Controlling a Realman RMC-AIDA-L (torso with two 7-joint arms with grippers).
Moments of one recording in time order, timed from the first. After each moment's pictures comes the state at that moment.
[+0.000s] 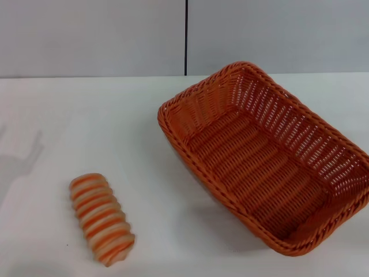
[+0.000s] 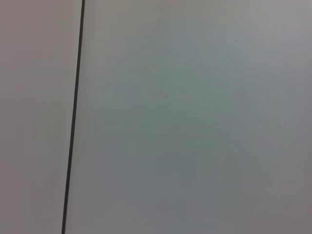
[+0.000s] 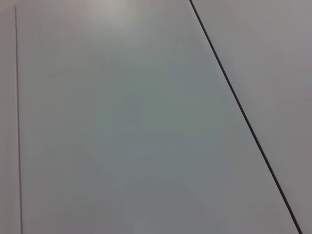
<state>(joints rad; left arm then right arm) -0.16 -2.06 0.40 0.04 1.18 1.74 -0.36 0.26 2.07 -0.24 -0.37 -1.22 -1.79 0.96</state>
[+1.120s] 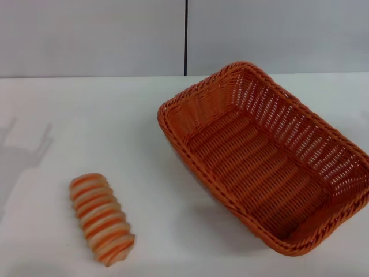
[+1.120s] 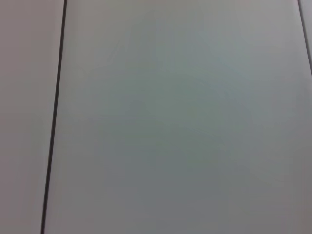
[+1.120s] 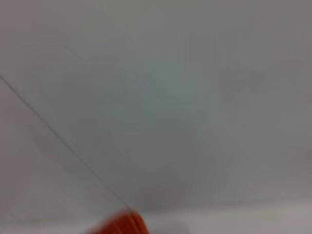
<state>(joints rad) -0.20 -2.06 0.41 0.05 1.19 1.74 -0.36 0.39 2.01 -0.29 -1.22 -2.13 -1.76 2.19</state>
